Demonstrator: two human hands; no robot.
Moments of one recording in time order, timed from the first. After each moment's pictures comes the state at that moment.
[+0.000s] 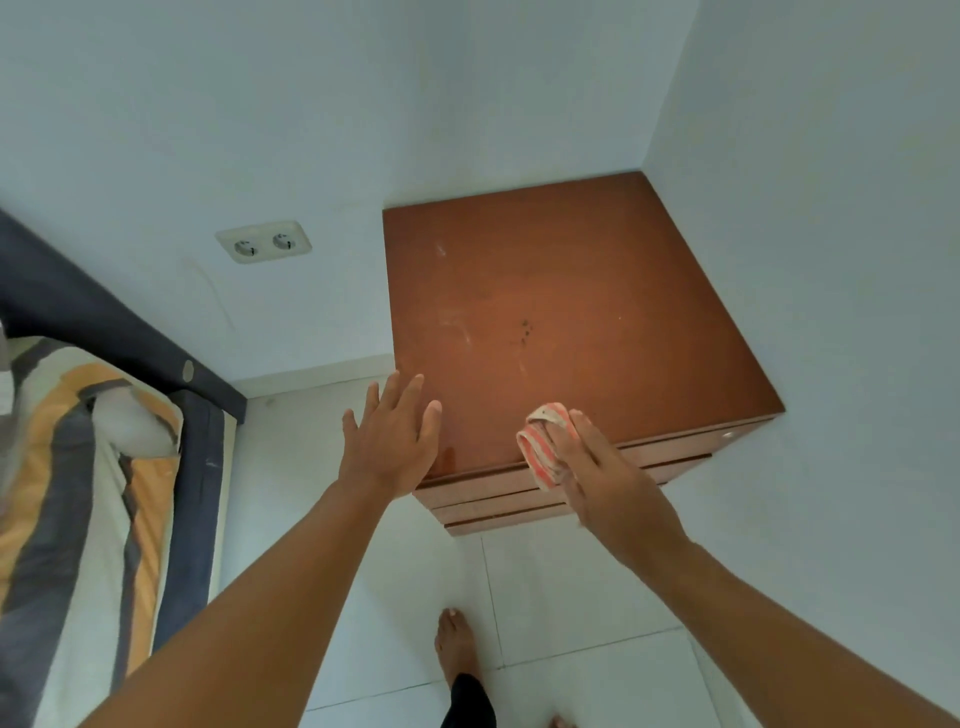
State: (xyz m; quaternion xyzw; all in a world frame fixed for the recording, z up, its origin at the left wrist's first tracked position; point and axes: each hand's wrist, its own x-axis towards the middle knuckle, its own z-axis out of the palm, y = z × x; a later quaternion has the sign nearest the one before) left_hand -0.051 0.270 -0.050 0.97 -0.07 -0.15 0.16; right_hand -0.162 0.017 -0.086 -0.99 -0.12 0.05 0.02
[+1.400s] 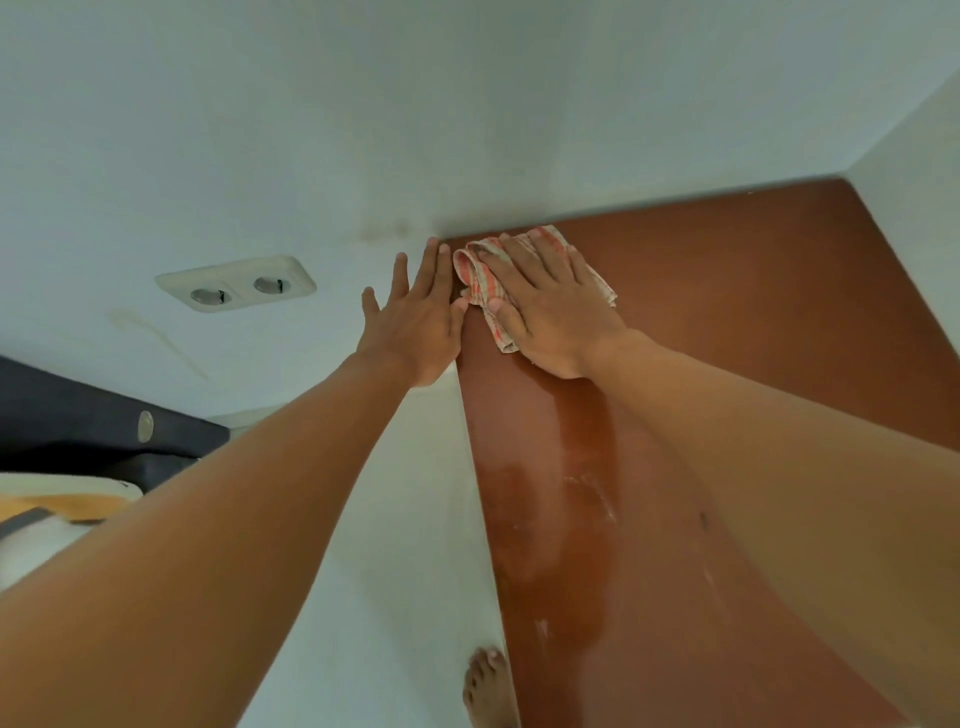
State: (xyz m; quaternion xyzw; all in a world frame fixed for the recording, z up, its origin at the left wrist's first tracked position) left_hand 0.319 0.294 -0.121 0.97 -0.17 -0.17 0.09; right_hand 0.289 0.104 -0.123 -0.99 -0.09 0.09 0.09
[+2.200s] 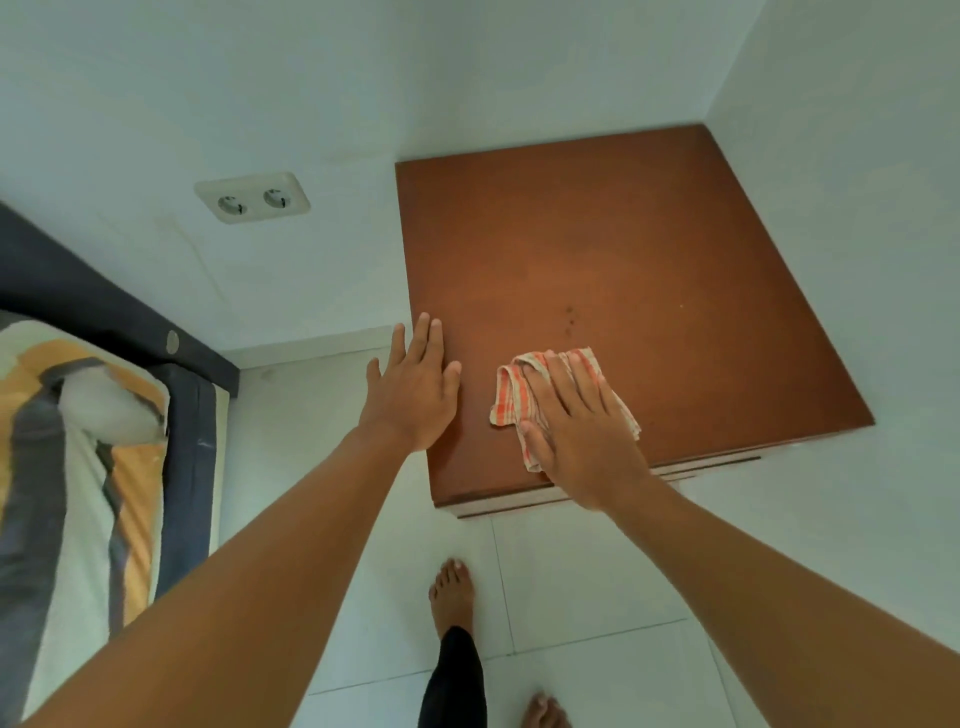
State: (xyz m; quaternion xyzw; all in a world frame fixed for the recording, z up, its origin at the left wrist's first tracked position) left_hand 0.033 0.275 -0.094 0.97 -0.12 -0.18 0.11; right_hand -0.061 0.064 -0.137 -1.00 -0.06 0.03 0.07
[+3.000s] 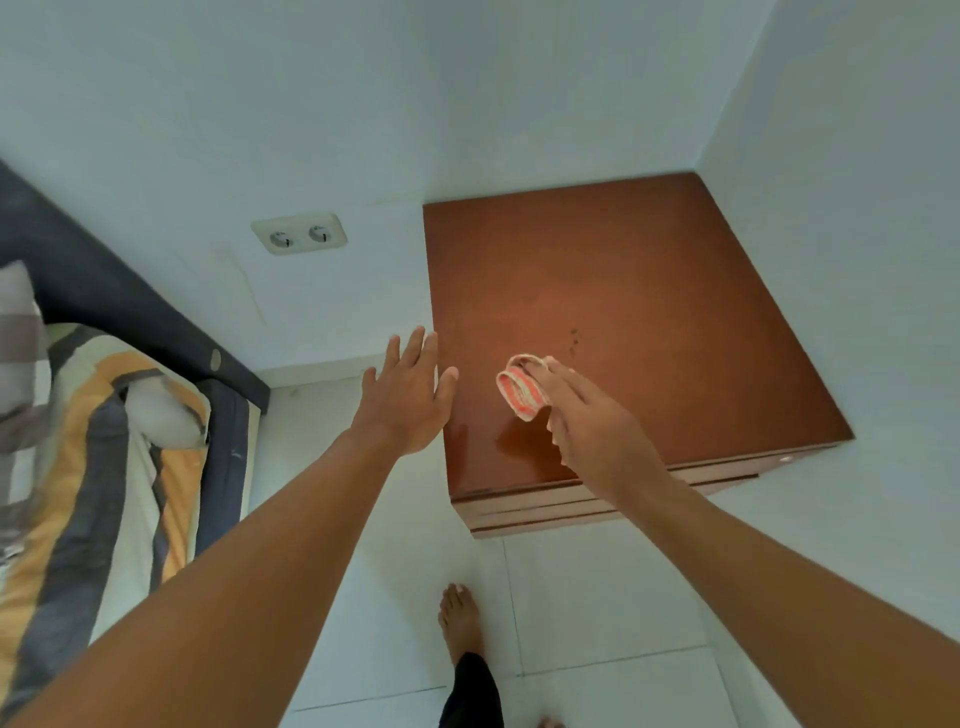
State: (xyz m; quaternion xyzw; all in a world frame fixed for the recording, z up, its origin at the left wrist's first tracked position) left_hand 0.018 0.303 -0.045 0.97 -0.10 -0.15 0.13; right_hand -0.071 0.073 -0.058 -0.97 -0.09 -0.06 0.22
